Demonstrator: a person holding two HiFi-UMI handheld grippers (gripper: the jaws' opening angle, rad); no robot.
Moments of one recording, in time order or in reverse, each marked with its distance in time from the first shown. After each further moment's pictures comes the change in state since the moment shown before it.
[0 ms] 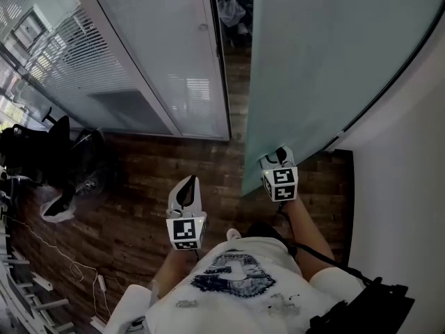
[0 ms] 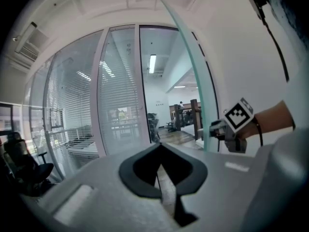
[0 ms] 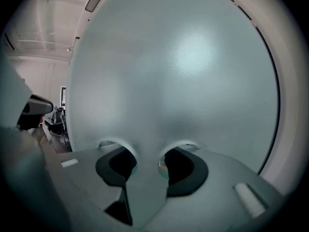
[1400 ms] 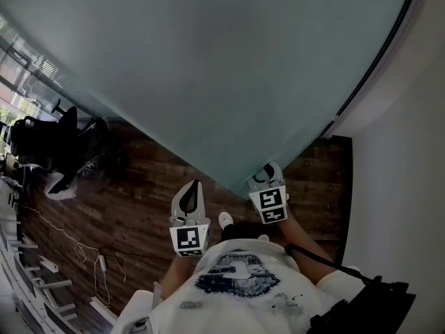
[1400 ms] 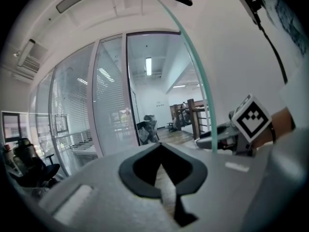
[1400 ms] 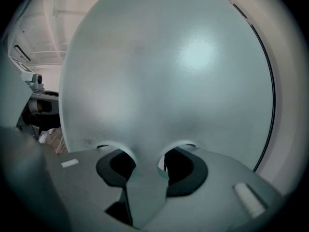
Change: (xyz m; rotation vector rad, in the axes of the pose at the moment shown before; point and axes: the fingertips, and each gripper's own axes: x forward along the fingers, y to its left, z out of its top) left arm -0.061 -0.149 0.026 0.039 -0.010 0.054; right arm -0.148 0.004 -0.030 -0.010 0.017 0.175
